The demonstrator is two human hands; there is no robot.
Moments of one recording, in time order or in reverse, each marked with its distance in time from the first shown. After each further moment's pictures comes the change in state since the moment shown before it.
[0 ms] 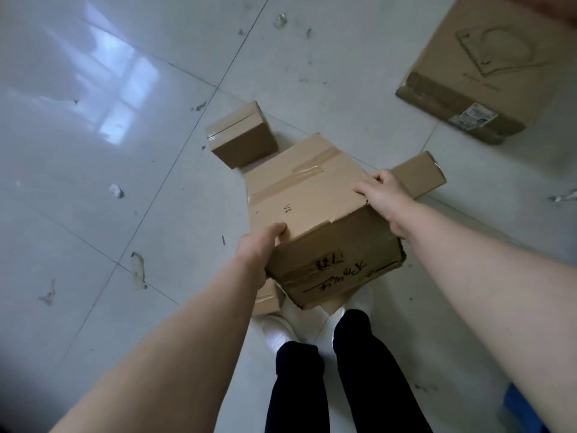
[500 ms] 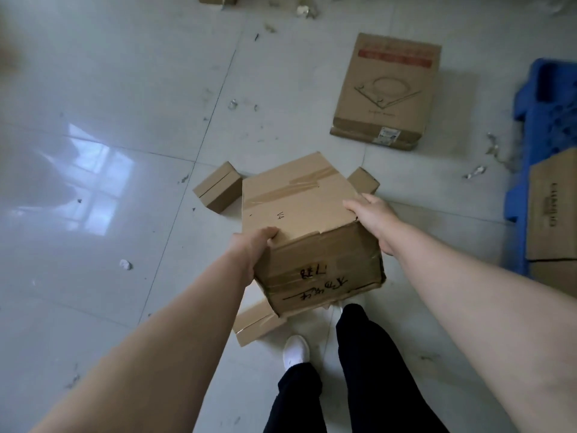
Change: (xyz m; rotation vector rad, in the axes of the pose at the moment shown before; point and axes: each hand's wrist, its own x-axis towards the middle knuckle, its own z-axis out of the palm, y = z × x) left_hand -0.190 0.029 -0.030 0.326 -0.066 0.249; right_hand -0.181 0.005 -0.069 0.367 0.139 0.043
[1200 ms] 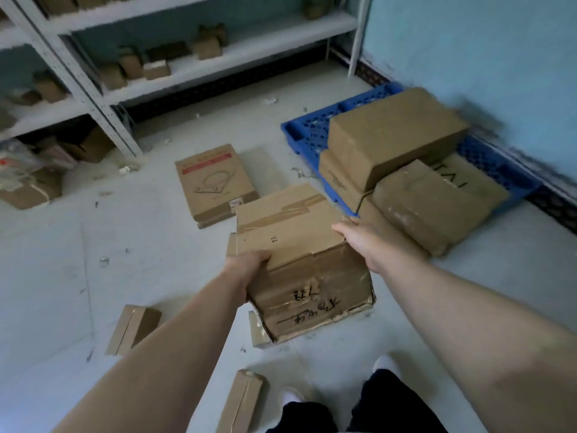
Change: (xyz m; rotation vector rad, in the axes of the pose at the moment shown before) left_hand -0.214 -0.038 0.078 0.523 -0.405 0.440; right_hand -0.264 0.125 -0.150 0.505 0.538 0.044
